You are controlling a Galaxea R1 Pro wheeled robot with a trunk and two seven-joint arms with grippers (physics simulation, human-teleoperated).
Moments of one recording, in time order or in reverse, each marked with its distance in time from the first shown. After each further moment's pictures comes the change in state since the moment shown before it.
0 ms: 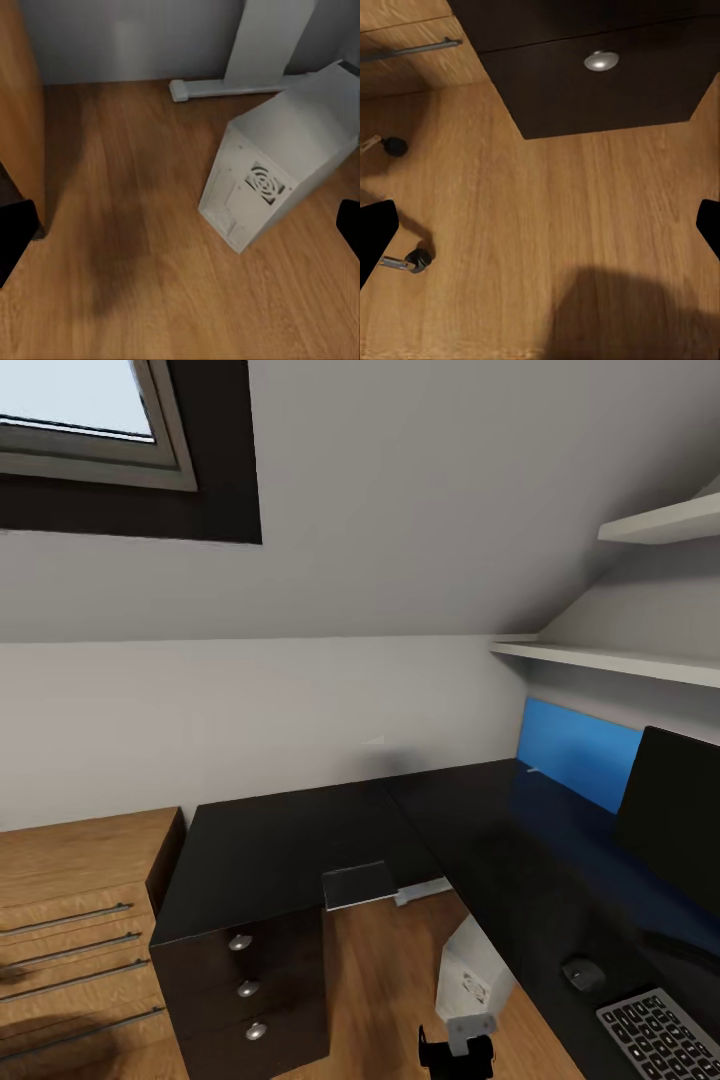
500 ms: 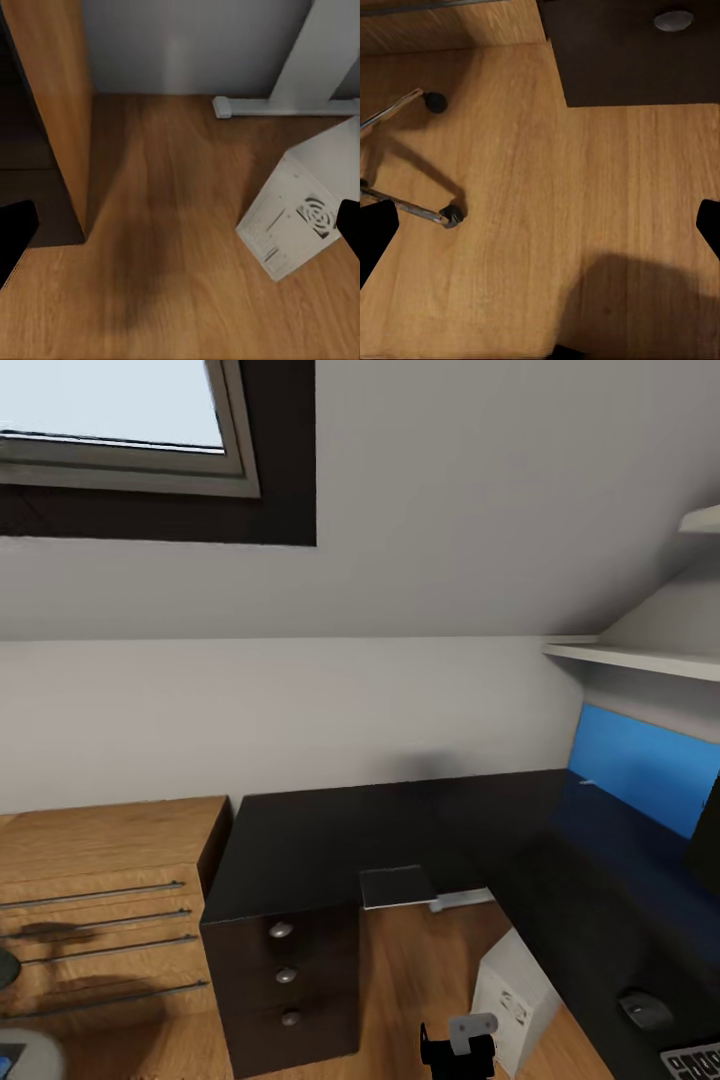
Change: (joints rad) left arm 0.000 -0.033 0.001 0.068 -0.001 -0.002 -0.005; right arm 0.000 -0.005 -0.002 -0.001 0.000 -0.015 0.000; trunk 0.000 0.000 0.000
